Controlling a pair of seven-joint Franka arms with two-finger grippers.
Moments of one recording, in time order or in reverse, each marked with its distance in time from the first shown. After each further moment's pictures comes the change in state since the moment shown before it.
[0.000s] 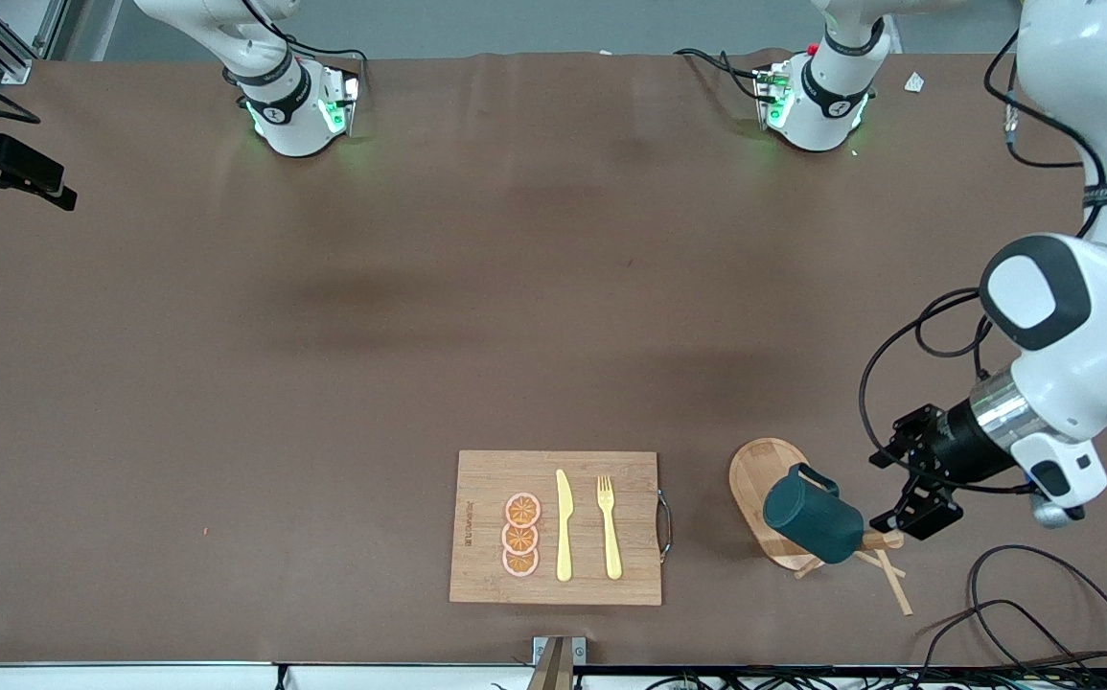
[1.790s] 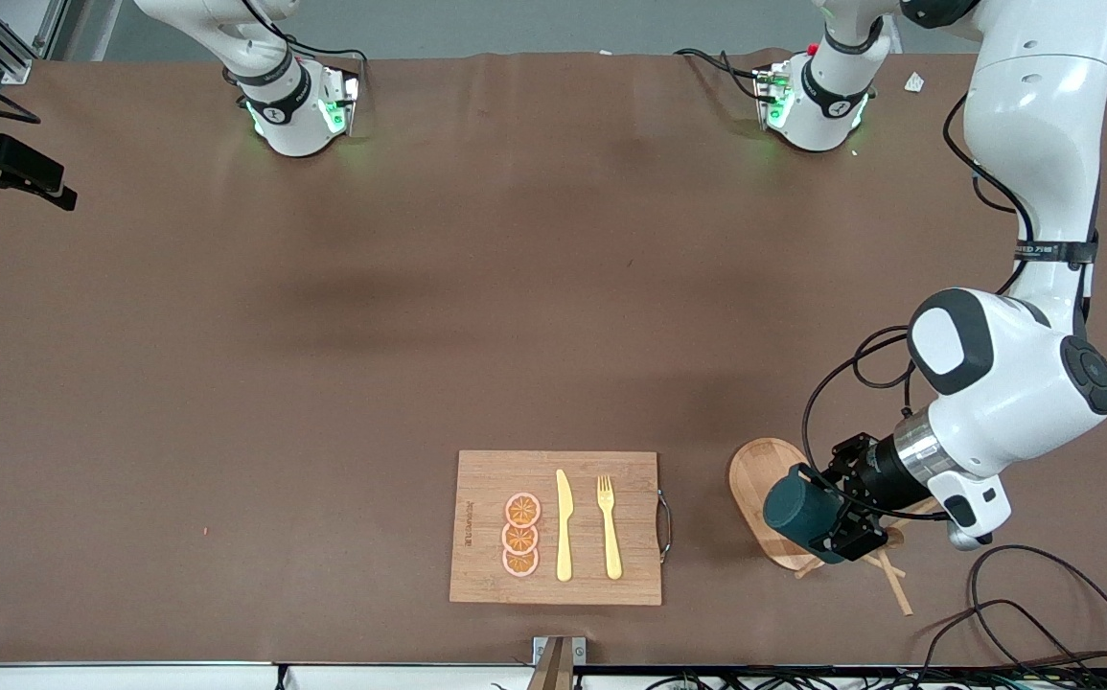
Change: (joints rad) left arm -0.059 0.118 0.000 0.040 0.000 0.057 -0.058; right arm 0.000 0.000 0.000 0.000 0.000 0.000 0.000
